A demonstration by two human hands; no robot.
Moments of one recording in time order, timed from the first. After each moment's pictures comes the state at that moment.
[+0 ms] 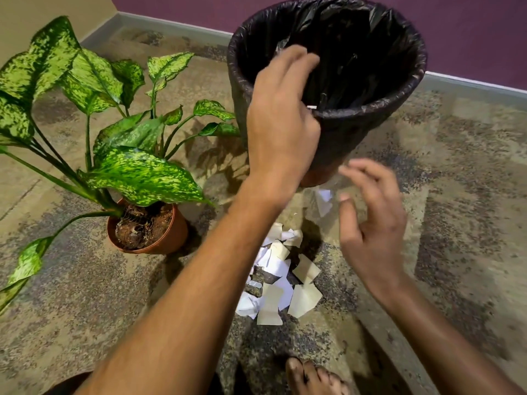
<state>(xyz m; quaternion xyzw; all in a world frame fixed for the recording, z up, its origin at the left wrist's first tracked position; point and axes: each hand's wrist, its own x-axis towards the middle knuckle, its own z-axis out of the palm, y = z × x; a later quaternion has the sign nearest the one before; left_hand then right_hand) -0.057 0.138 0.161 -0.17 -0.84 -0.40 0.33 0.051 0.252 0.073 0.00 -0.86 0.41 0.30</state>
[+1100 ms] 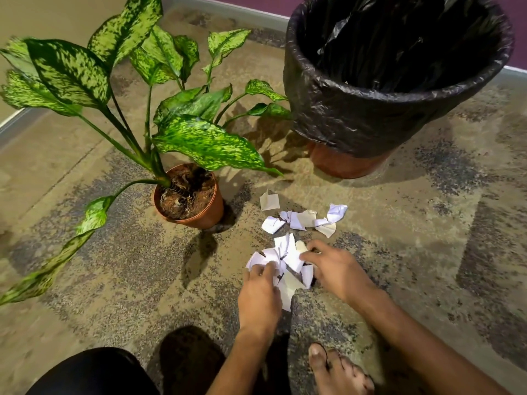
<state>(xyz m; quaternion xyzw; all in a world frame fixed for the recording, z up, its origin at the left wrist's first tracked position) 0.127 0.033 -0.041 0.09 -0.96 -0.19 -0.16 0.074 0.206 -0.045 0.20 -0.95 0.16 -0.19</state>
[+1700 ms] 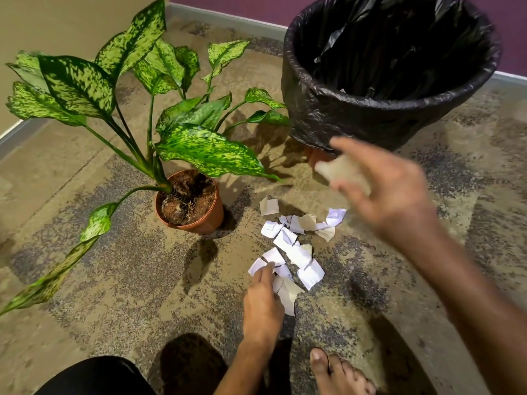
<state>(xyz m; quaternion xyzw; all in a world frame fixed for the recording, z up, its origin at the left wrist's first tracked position) 0.132 0.038 -0.037 0.13 -0.94 -0.27 -0.13 0.031 0.221 0.134 0.08 -0.93 0.34 0.09</state>
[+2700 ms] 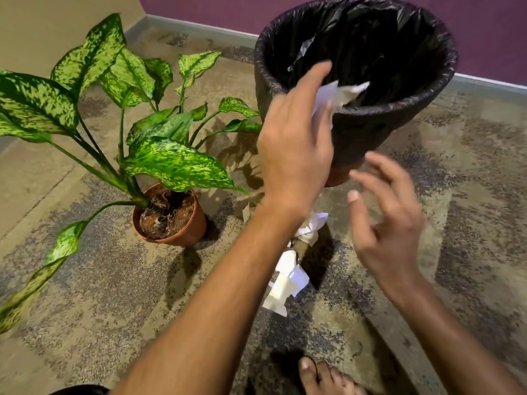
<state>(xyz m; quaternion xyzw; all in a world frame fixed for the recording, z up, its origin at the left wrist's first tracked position) -0.026 0.124 0.146 -0.14 -0.81 -0.44 0.35 0.049 0.246 0.066 0.04 -0.86 0.39 0.31</state>
